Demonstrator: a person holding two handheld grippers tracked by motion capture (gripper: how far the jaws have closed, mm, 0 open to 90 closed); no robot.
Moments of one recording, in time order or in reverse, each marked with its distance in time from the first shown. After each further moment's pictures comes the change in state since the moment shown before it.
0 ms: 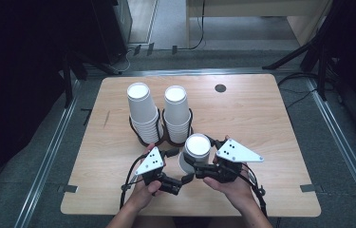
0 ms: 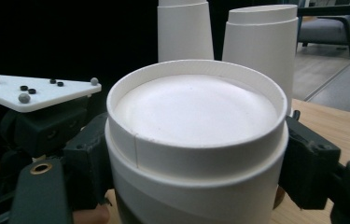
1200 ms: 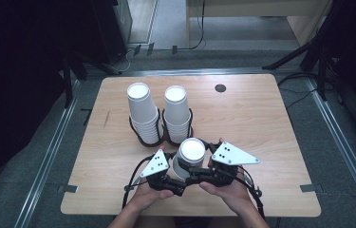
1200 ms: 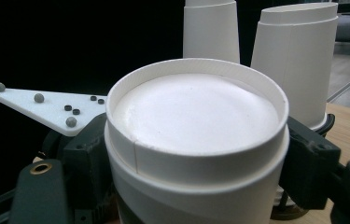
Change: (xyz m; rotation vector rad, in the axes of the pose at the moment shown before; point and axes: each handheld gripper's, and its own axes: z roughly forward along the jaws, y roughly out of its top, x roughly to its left) left arm -0.005 -0.007 0.009 0.015 -0.005 0.010; right arm 0.012 0.001 0.002 0.006 0.062 0.013
